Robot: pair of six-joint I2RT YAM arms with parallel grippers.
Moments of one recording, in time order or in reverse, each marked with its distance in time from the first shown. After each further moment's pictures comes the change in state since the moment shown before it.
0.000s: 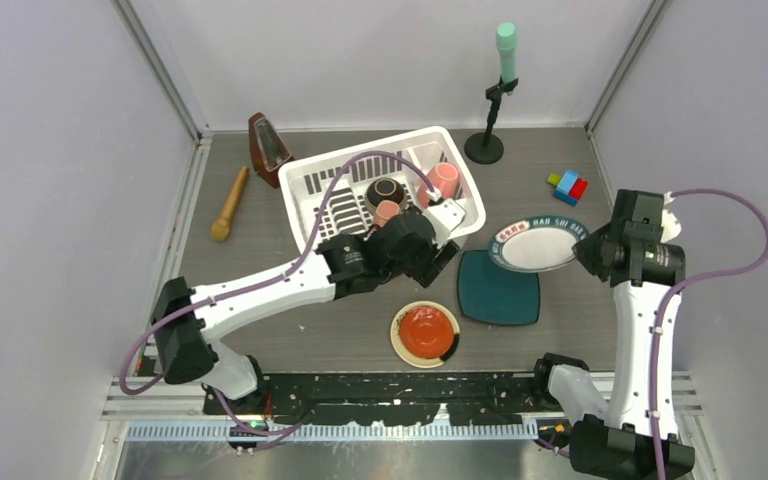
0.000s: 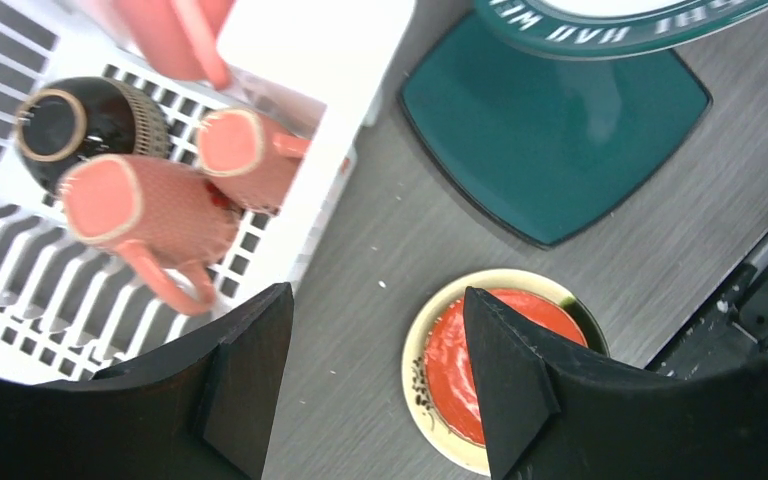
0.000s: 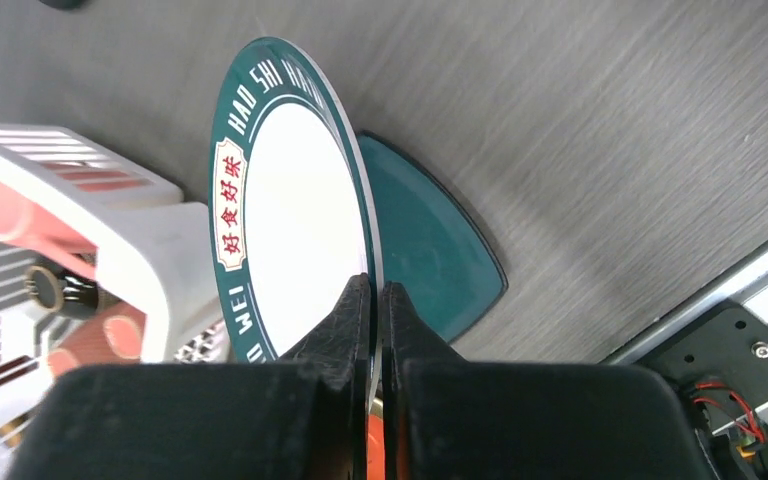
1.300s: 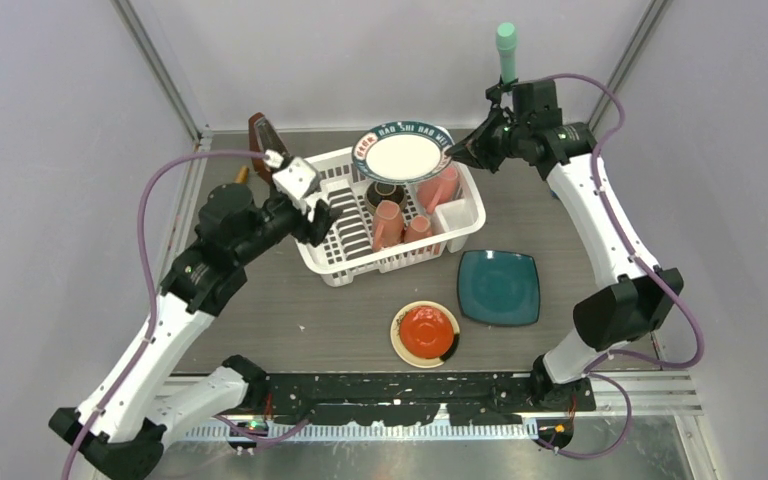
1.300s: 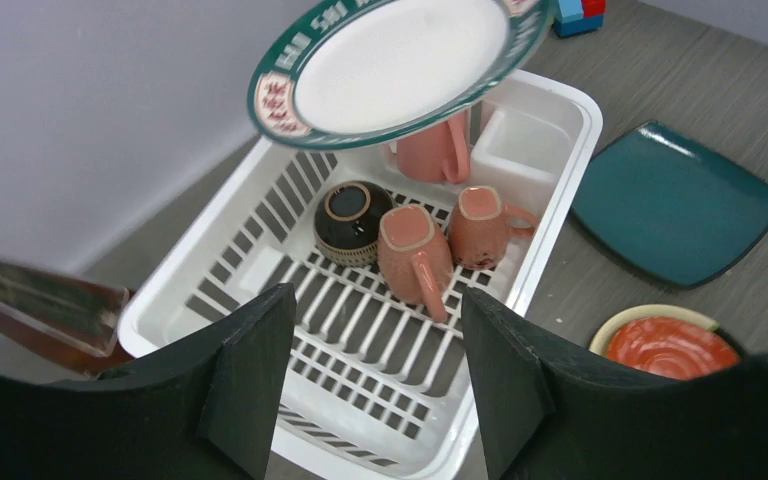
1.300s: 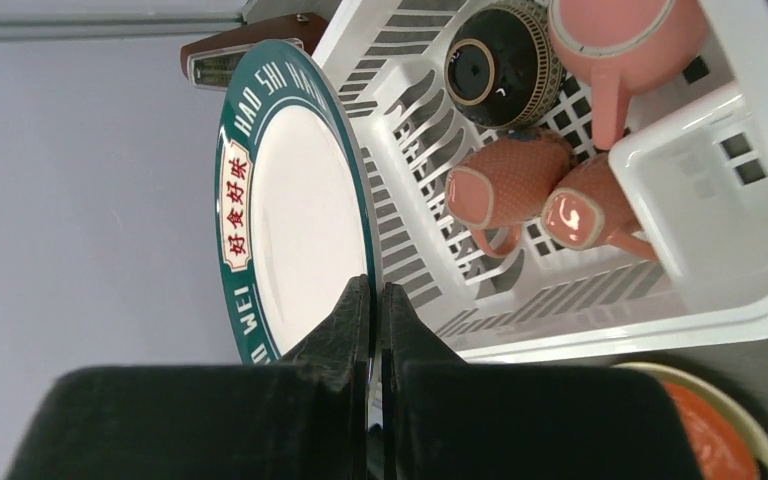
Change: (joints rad) left arm 0.588 -0.584 -0.172 0.026 0.449 0.229; right arm 0.490 0.665 0.658 0.283 -0.446 0.192
